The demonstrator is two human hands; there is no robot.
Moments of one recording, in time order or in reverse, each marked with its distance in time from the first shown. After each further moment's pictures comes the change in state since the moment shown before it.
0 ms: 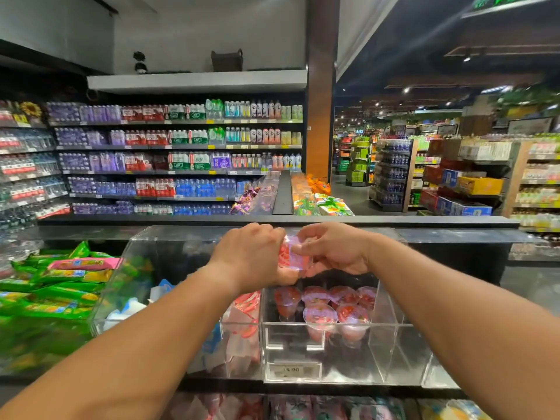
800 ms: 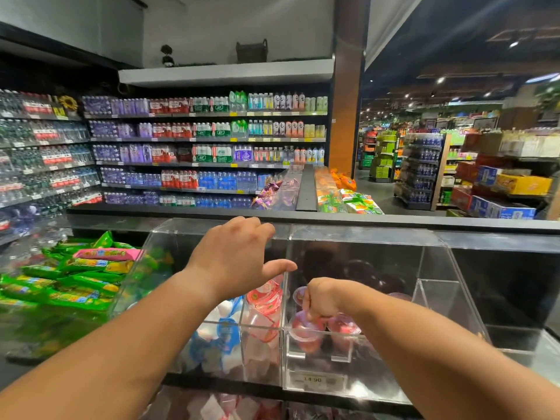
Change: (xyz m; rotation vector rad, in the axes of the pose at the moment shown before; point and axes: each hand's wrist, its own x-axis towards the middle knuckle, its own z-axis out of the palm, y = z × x) left_hand -0.022 -0.042 0.002 0.085 0.069 -0.104; right_hand 0.096 0.087 0.056 -1.109 -0.171 0.266
